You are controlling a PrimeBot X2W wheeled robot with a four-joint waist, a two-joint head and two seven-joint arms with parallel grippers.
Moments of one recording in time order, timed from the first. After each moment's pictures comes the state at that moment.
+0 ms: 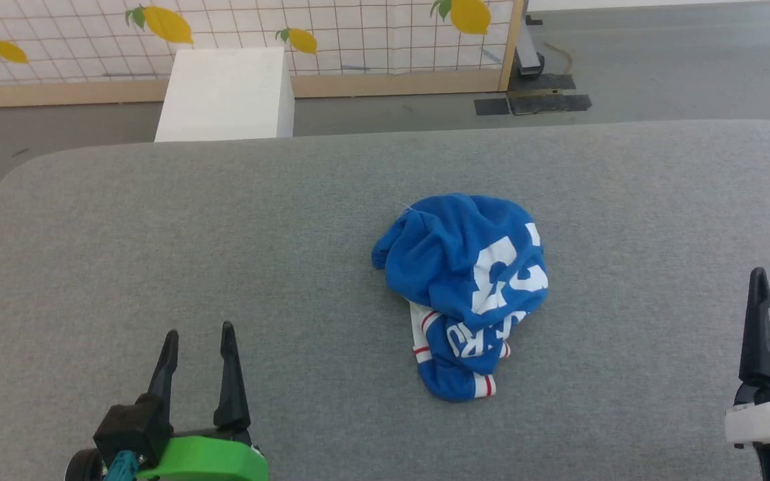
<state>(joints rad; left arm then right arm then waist) 0.10 0.24 -0.28 -0.12 -0.41 0.27 -0.26 0.07 -0.05 -0.27 -0.15 0.21 0.13 -0.13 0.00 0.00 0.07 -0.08</state>
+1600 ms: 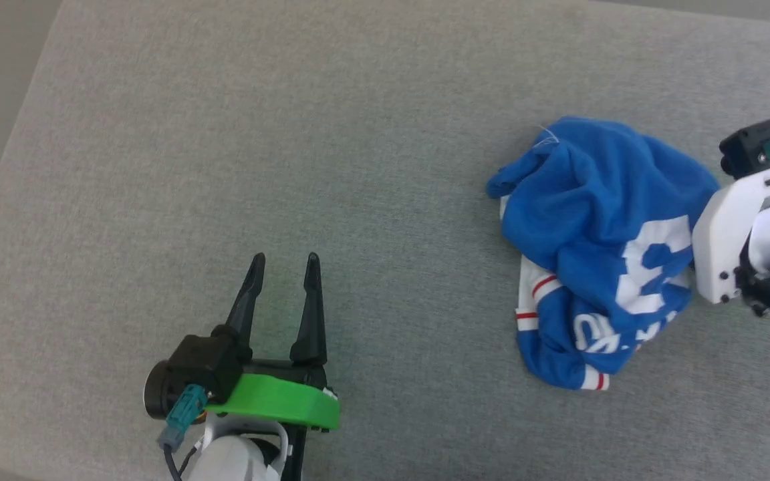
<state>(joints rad) -0.08 0.05 -0.28 -0.03 -0.30 0.08 -0.26 -0.56 -0.51 0.28 0.30 0.50 0.13 0.70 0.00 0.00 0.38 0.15</state>
